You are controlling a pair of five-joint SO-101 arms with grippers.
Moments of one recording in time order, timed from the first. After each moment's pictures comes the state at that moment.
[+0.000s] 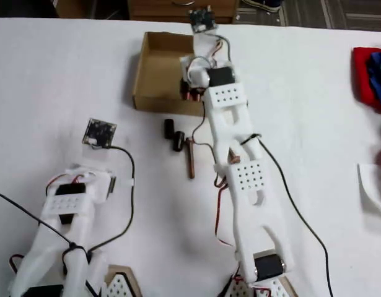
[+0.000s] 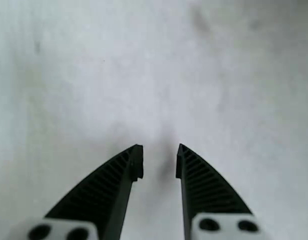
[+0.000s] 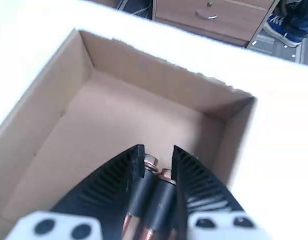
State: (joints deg) left arm -13.6 -34.3 74.1 30.4 -16.7; right arm -17.5 66.9 -81.9 62.8 5.3
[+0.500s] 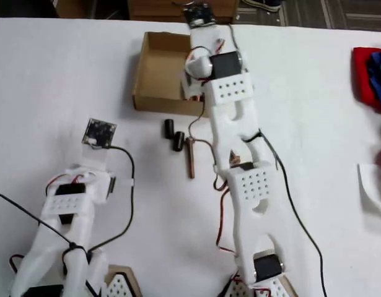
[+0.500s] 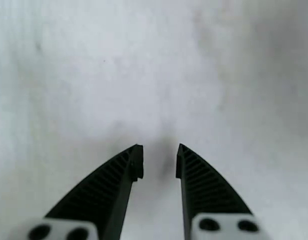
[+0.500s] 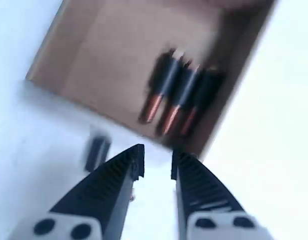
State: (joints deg) left arm -13.7 -34.3 74.1 30.4 -16.7; right arm -21.4 51.7 -80.7 99.7 5.4
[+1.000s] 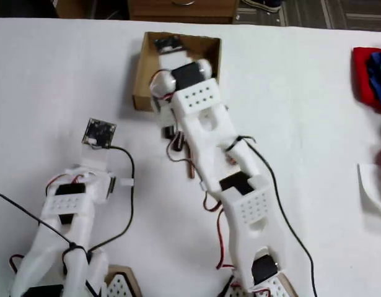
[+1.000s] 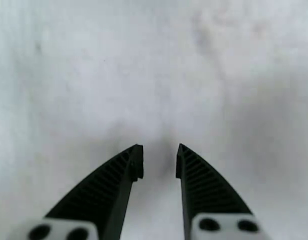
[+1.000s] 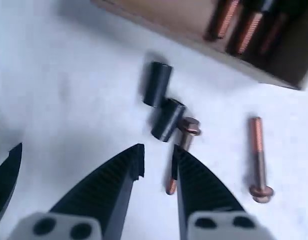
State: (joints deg) left arm -13.7 -34.3 74.1 30.4 -16.7; right arm -32.0 36.0 -47.4 96.9 -7.6
